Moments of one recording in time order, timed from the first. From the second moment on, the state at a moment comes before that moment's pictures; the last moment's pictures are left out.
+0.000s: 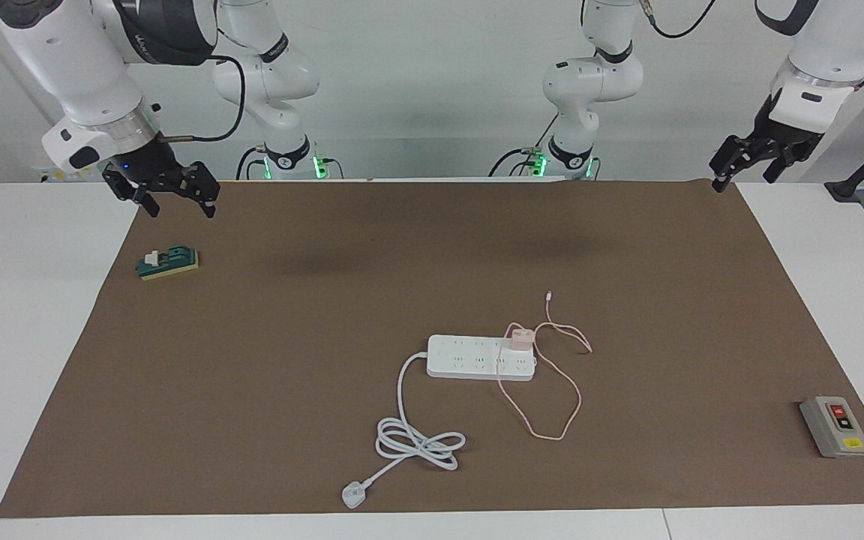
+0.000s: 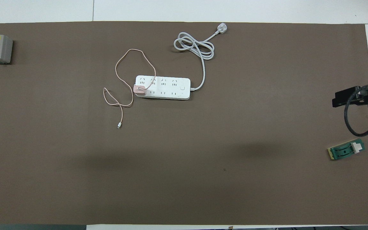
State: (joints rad) left arm 0.05 -0.12 -0.02 -1.67 0.05 1.57 -0.03; right arm 0.10 -0.05 -0.15 -1.70 0.02 1.61 0.02
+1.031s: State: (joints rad) left arm 0.05 -0.10 -0.08 -1.66 -0.04 1.51 -0.02; right arm 0.10 -0.05 -0.15 -1.70 0.02 1.61 0.02
